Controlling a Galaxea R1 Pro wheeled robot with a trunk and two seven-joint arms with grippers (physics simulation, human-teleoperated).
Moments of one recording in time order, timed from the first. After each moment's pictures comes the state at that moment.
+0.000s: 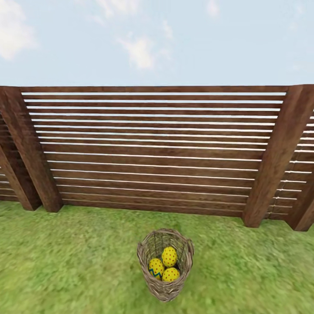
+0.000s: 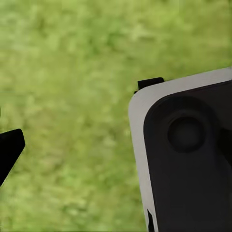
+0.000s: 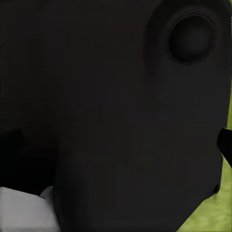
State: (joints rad) left arm -0.01 0.11 -0.08 -0.01 -0.08 -0.36 0.00; right arm 0.00 0.07 -0.07 0.00 0.00 -0.08 0.01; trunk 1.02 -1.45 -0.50
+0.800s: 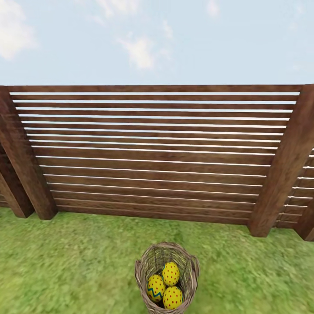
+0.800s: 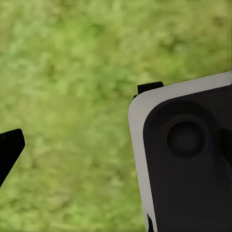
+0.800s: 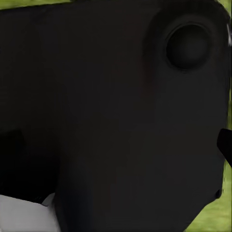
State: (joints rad) left arm -0.01 0.11 -0.08 -0.01 -0.08 -0.38 0.00; right arm 0.00 0.07 -0.09 -0.01 0.00 -0.10 0.00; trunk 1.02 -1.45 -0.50
